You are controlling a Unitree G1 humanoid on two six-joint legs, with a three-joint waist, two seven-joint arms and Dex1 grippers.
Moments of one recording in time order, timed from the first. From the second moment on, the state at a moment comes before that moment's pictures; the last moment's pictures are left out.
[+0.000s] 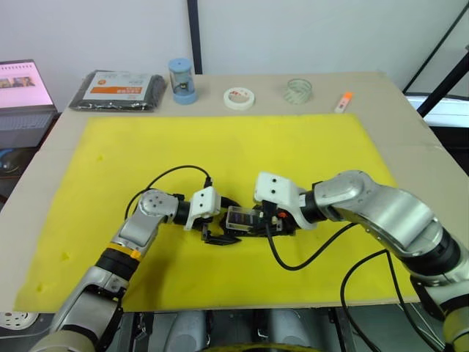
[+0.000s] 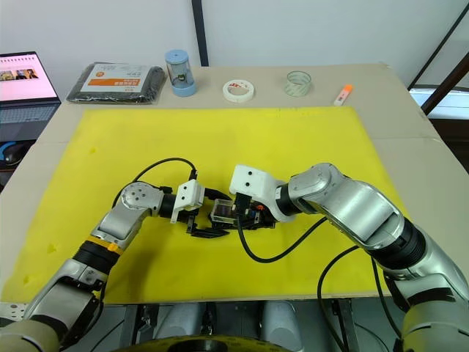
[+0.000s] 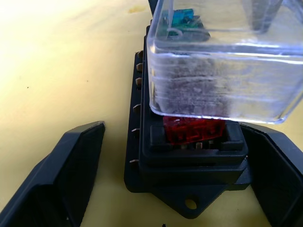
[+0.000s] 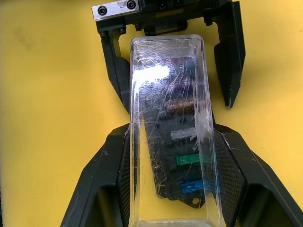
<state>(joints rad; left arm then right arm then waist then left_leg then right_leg) -0.47 0.46 -0.34 0.26 -0.18 -0.03 -1.25 -0.72 -0.78 0.45 -0.59 0.49 1.24 0.84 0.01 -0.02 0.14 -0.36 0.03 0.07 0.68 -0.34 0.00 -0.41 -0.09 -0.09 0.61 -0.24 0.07</state>
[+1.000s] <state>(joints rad) -0.48 0.46 -0.33 0.28 -0.18 -0.05 -1.26 -0.77 -0.75 0.52 -0.48 0.43 1.18 0.85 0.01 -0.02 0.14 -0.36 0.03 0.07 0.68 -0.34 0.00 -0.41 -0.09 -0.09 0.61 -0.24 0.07</state>
